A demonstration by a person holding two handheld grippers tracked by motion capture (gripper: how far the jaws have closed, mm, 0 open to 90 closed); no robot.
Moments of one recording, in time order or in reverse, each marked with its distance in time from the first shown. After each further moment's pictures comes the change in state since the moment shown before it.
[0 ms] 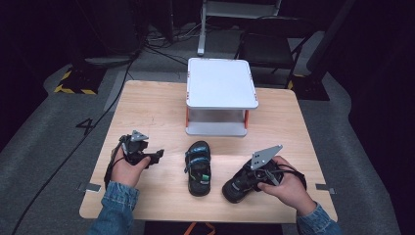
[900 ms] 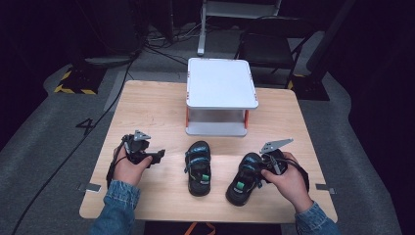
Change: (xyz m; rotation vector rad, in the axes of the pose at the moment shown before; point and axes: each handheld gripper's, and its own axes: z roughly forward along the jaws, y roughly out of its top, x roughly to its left) left arm 0.001 -0.004 0.005 0.014 0.011 -0.001; right arm -0.040 -0.028 -0.001 -0.062 -0.211 0.341
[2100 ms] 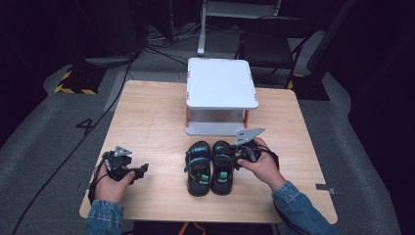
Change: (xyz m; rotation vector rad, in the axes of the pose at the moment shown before) left arm 0.022 -0.050 -0.027 0.044 0.049 -0.086; right arm -0.007 0.054 0.064 -0.184 0.172 -0.329
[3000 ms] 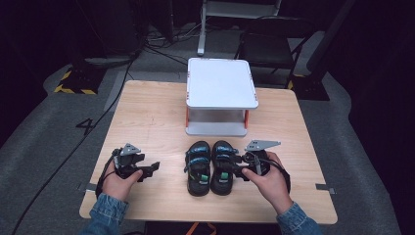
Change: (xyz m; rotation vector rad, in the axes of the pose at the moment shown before) left arm -0.021 0.007 0.007 -0.087 -0.150 0.066; right arm 0.056 -0.006 -0.029 -0.040 -0.217 0.359
